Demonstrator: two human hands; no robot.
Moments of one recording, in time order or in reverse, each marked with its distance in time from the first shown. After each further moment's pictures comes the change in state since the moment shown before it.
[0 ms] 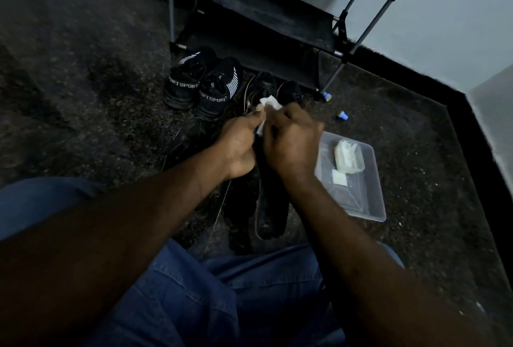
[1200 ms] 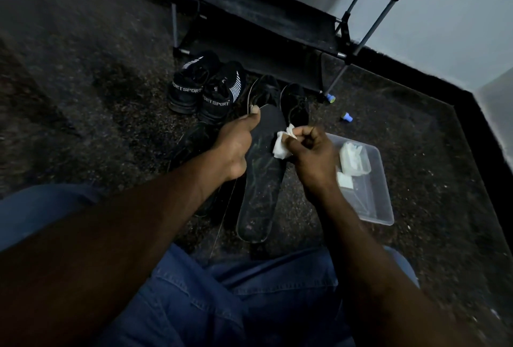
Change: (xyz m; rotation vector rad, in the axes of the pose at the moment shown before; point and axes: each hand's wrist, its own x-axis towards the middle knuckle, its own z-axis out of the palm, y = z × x) left_hand 0.001 0.008 -0.006 0.188 0.153 0.050; right_hand -0.019 0.037 0.003 0.921 -0.190 0.707
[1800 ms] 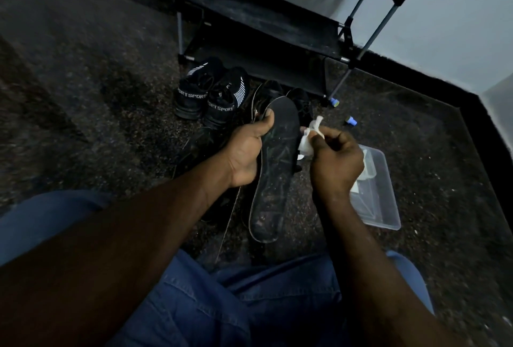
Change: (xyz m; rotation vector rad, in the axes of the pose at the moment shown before) left_hand -0.022 0.006 0.005 -0.010 -0.353 -0.060; right_hand -0.010 -0.021 -0.001 0.001 0.432 -0.097
